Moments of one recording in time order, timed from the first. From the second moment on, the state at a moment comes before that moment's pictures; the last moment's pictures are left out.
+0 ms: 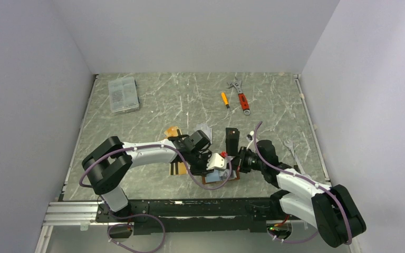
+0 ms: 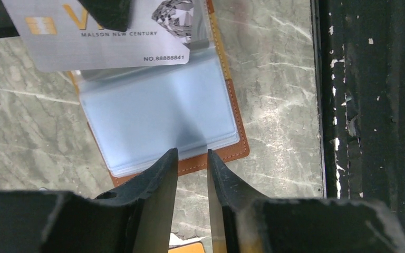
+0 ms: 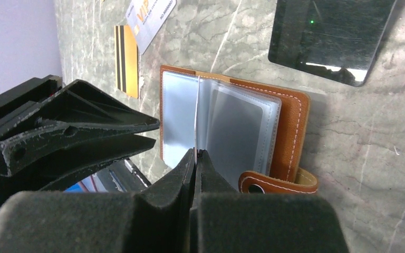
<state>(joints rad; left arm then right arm) -0.96 1.67 0.97 -0.34 0.48 0.62 0.39 1.03 0.19 0.19 -0.54 0.73</state>
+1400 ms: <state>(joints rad) -1.01 1.68 0.95 -0.31 0.39 0.70 0.38 1.07 0.01 0.60 -0.52 0.95</state>
